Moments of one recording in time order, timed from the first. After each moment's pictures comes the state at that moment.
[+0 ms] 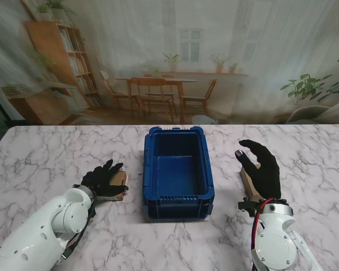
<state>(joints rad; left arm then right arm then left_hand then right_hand) 1.44 -1.05 -1.12 -1.38 0.84 0.13 -0.12 -1.87 -1.24 1.41 -1.84 -0.29 -0.11 -0.49 0.63 -0.15 -0.04 -0.03 0.17 0.07 0.00 0.23 0.13 0.13 -0.03 0.03 0.16 0.28 0.14 0.30 0.14 0.37 0.69 0.36 0.42 -0.30 0.52 -0.09 0.55 0.04 0.52 0.42 0.52 0.19 0.48 0.28 0.51 0.20 0.15 0.27 0.10 0.41 0.48 0.55</state>
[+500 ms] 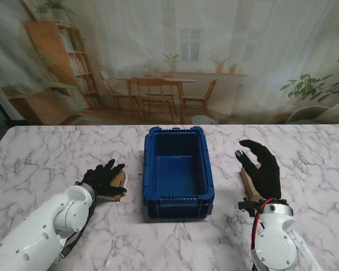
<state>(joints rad) 1.43 -1.04 -1.11 -1.42 0.95 0.13 -0.19 -1.87 -1.24 1.41 -1.84 -0.29 -0.11 -0.49 0.75 -0.16 -0.08 0.04 0.17 0.07 0.00 0.23 0.13 0.13 -0.03 0.03 0.17 0.28 0.13 0.30 0.16 0.42 0.67 0.36 0.42 -0.30 0.52 -0.09 0.55 0.04 0.52 0.42 0.52 0.19 0.48 0.28 0.51 0.20 0.15 0.27 0.10 0.41 0.47 0.56</state>
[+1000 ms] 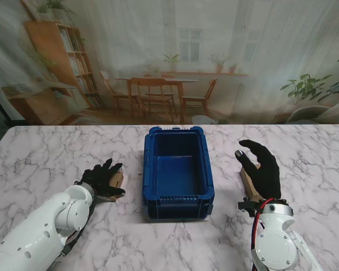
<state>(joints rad) 1.41 -1.03 -1.08 -1.38 0.94 0.17 -0.18 -1.87 -1.24 1.41 -1.84 -0.29 -0.11 -0.49 0.70 -0.29 -0.05 0.05 0.17 0.07 0.00 0.23 0.13 0.13 -0.03 0.03 0.18 0.27 0.13 0.33 0.17 0.47 0.76 0.43 0.42 -0.30 0.52 -0.09 0.55 0.04 0.52 0.42 0.52 0.19 0.48 0.28 0.51 0.20 0.15 0.27 0.11 0.41 0.46 0.57</state>
